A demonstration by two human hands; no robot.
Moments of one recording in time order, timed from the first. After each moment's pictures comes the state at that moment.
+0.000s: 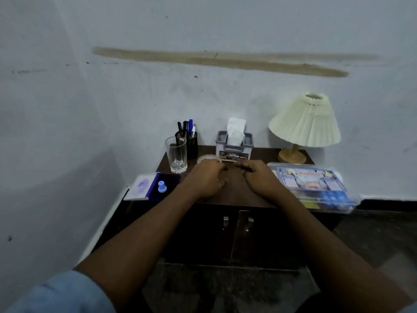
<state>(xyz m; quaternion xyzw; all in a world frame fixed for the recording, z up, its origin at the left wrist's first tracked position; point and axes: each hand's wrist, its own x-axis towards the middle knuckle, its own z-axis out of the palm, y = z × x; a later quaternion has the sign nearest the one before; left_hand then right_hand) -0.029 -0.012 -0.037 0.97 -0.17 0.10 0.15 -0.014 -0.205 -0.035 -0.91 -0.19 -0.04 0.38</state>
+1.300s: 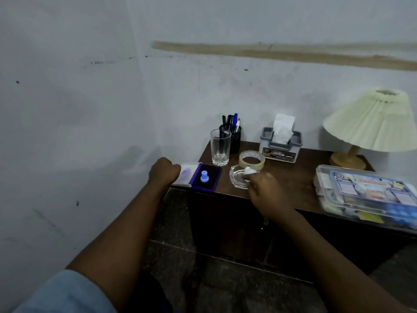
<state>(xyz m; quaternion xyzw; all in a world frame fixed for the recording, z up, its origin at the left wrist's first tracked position) -0.083 0.176 -0.068 0.86 0.35 0.11 0.36 -0.044 -0.125 -0.091 -0.91 -0.31 -0.13 0.24</state>
